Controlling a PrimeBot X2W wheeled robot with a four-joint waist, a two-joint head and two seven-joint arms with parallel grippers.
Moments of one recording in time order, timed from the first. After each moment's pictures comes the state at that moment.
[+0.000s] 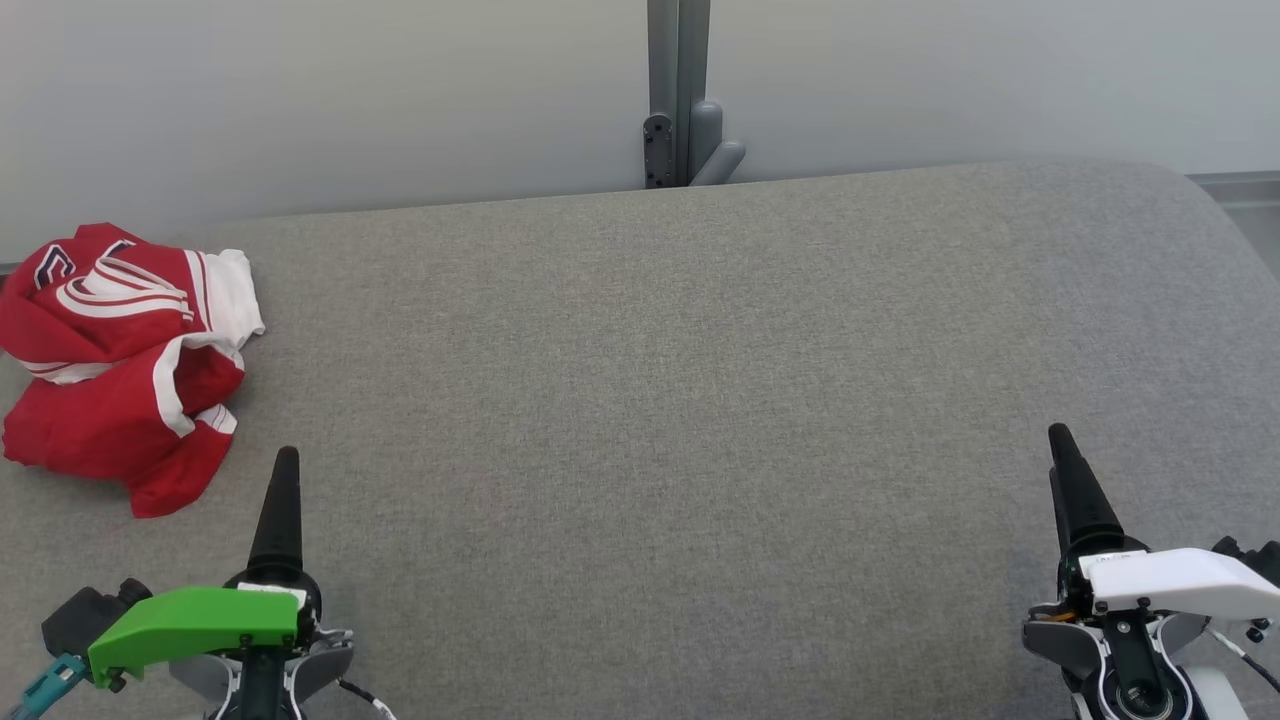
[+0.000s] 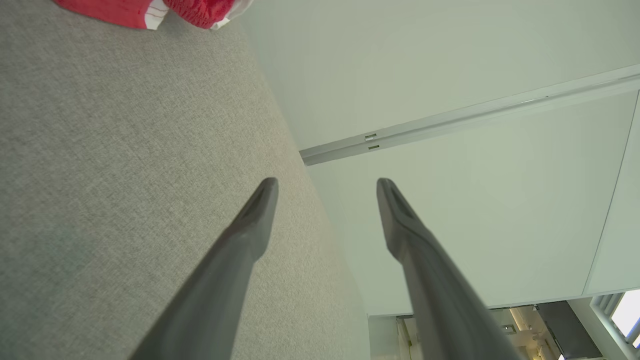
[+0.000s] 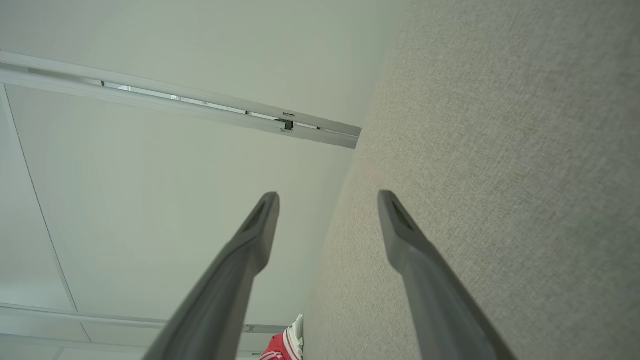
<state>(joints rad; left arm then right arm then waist) -0.10 0.04 0.07 0.25 -1.34 -0.09 0.03 -0.07 -0.06 -0.07 0.21 1.38 0.13 -0.05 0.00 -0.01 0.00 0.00</state>
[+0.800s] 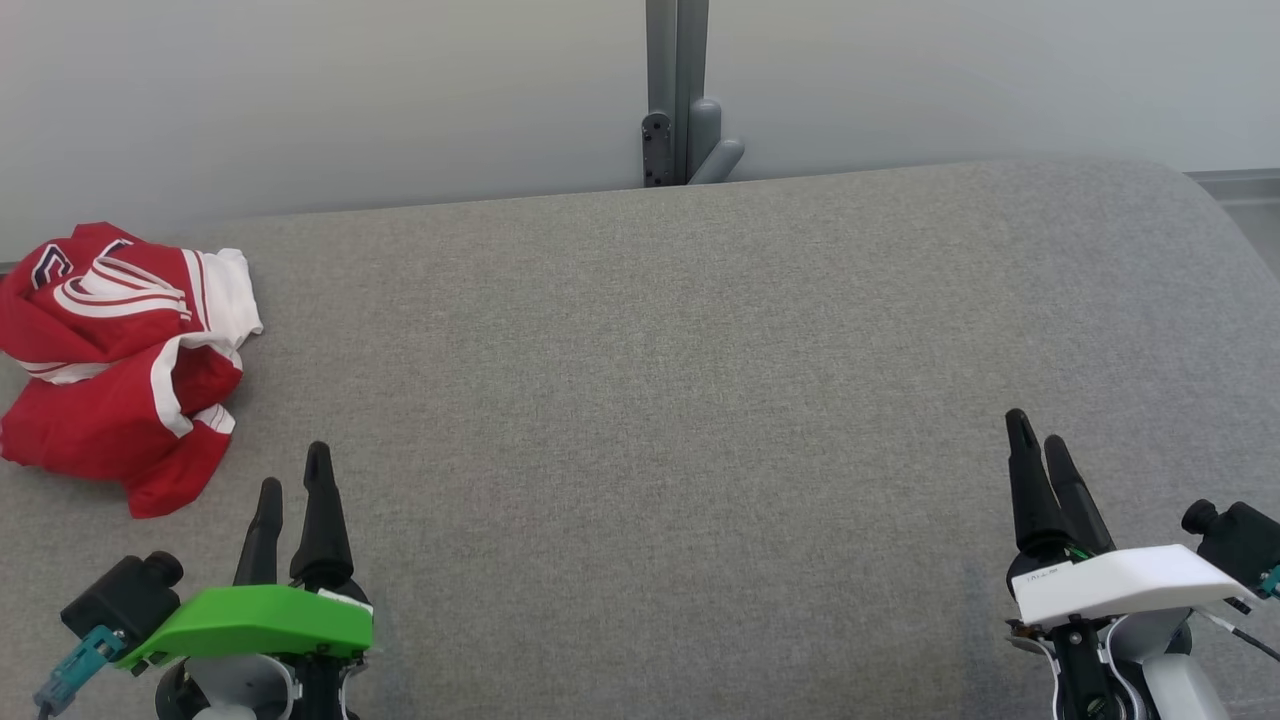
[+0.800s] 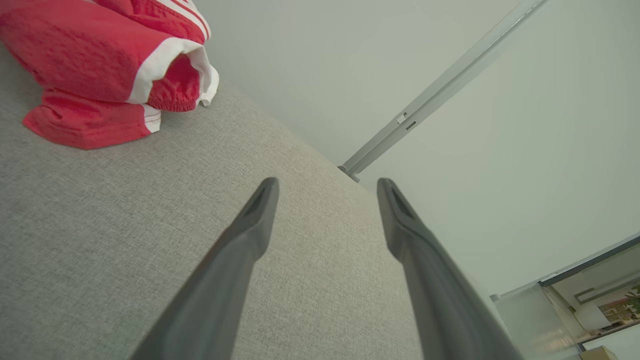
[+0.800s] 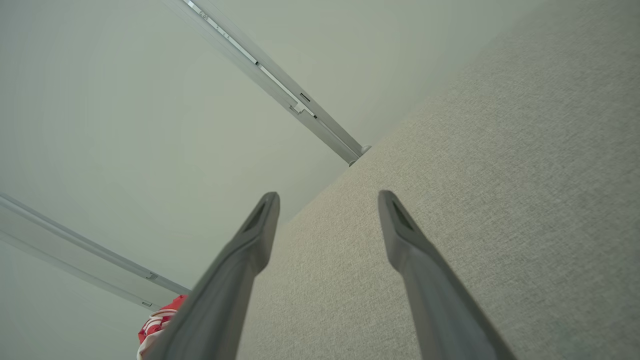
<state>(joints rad) -0.05 0.04 -0.01 0.12 -0.82 -0.01 -0.07 -0.04 -0.05 -0.01 0.10 0.86 0.13 -0.12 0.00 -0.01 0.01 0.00</state>
